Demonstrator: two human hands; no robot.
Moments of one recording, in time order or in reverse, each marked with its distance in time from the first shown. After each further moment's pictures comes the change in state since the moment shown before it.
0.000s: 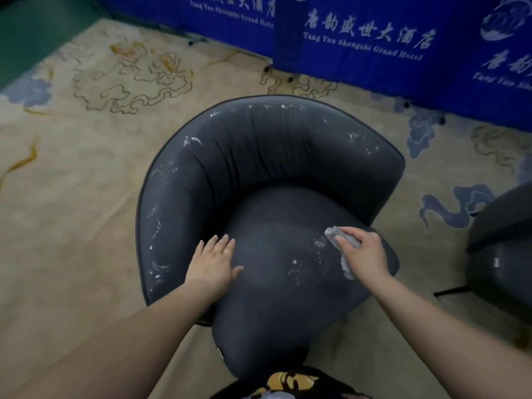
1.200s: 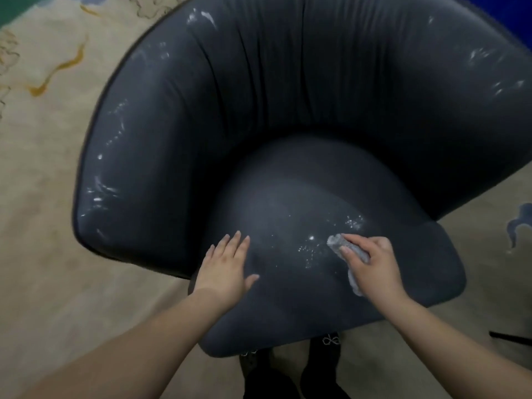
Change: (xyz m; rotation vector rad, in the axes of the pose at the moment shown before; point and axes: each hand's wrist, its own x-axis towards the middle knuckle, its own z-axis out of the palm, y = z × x) left_hand 0.036 0.074 0.195 -0.182 -0.031 -0.237; right_hand 0.067 0.157 0.091 -0.012 -0.322 -0.137
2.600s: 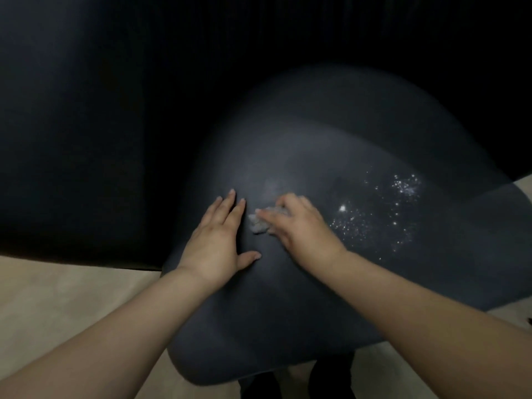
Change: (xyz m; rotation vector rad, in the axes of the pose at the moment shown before) left_hand 0.077 -0.042 0.097 -0.274 0.087 0.082; right_hand 0.059 0.041 0.180 -0.457 -0.299 -0.752
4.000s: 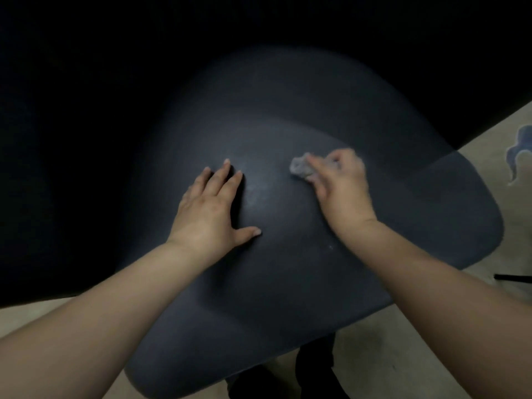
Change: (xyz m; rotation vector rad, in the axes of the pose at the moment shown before) left_hand 0.052 0.087 -0.013 0.108 -0.024 0.060; right_hand -0.035 0.099 -0.076 -0.094 0.395 0.433
